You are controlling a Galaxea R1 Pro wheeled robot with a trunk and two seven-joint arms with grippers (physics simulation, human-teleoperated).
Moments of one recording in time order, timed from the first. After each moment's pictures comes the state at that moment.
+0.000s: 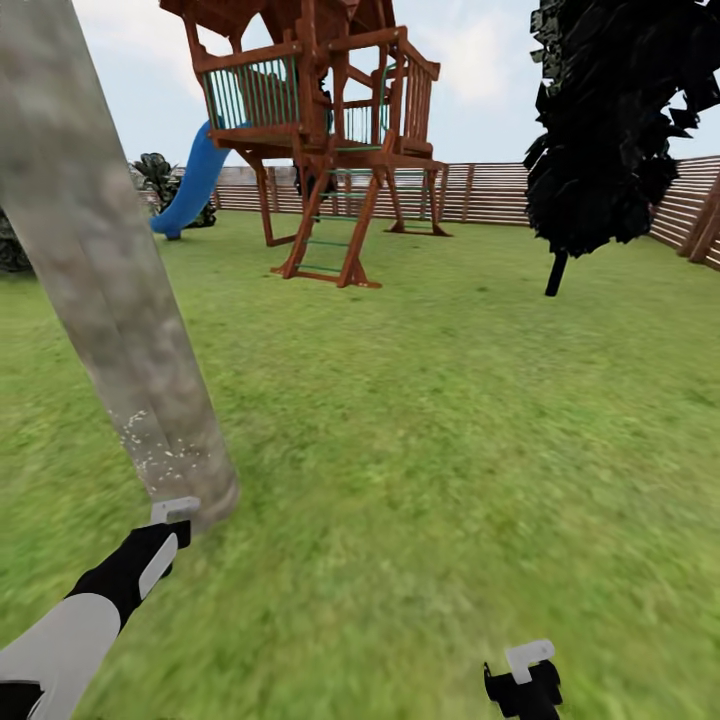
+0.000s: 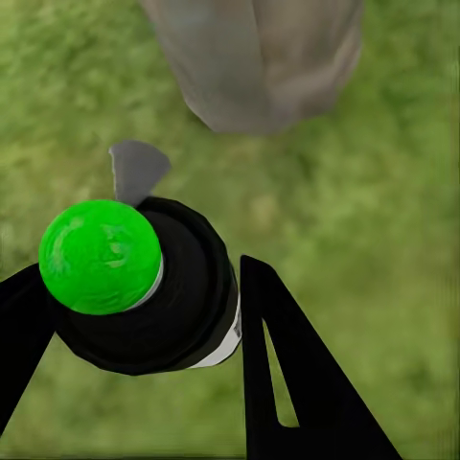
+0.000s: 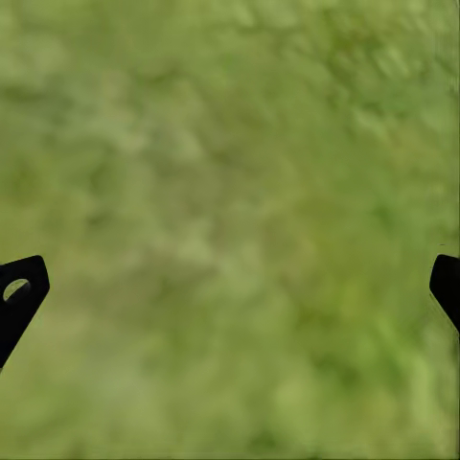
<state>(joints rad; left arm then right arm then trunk) -0.75 0.21 -0.06 -0.48 0.28 0.36 0.30 -0.47 0.00 -1.05 -0.11 1.32 -0.41 -0.17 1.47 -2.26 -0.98</state>
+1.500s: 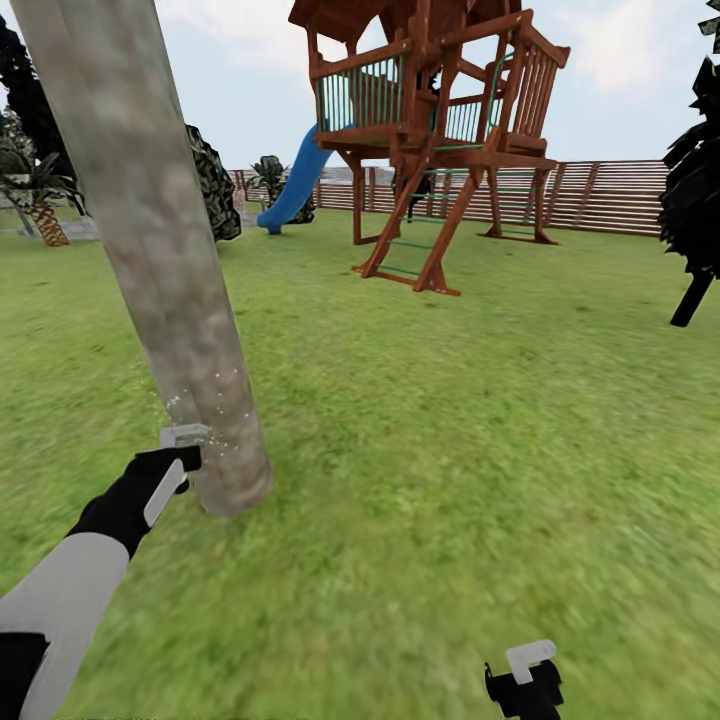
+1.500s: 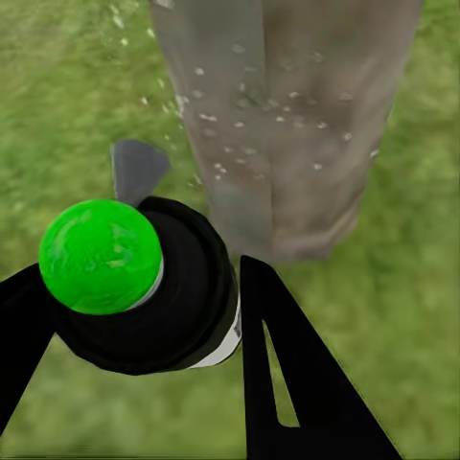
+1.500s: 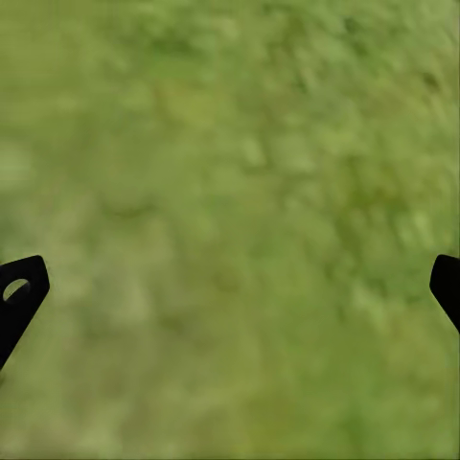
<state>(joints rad) -0.89 0.21 -0.07 -0.70 0.27 0.51 0.29 -0.47 0.00 -1.05 -0.12 1.32 -0.40 -0.17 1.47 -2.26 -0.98</state>
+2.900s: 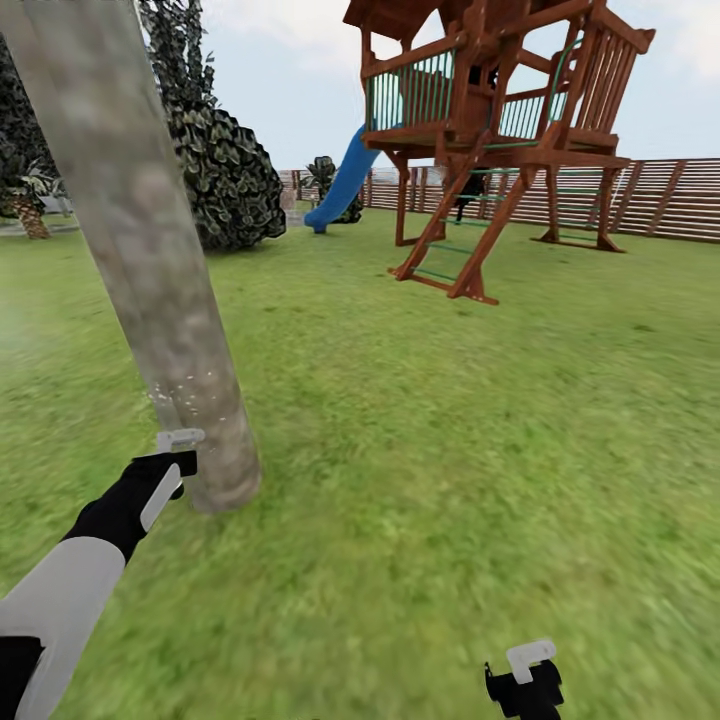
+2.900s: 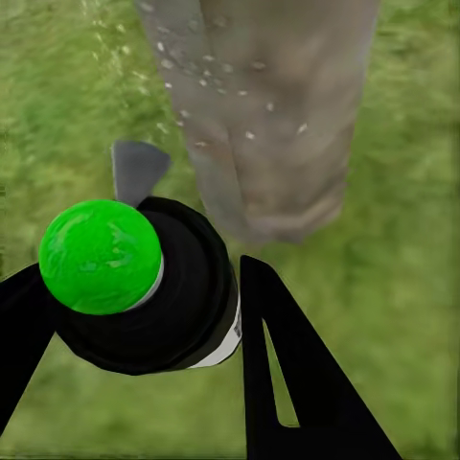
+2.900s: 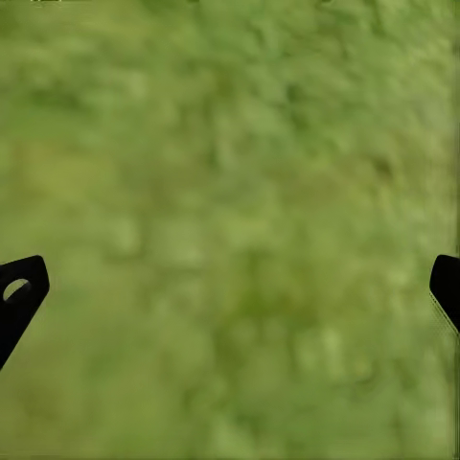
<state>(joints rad) -0.88 0.22 -0.07 -0.69 0.27 0.50 0.30 -0.47 0.00 -1.05 -0.12 1.32 -0.40 -0.17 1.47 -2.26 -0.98</state>
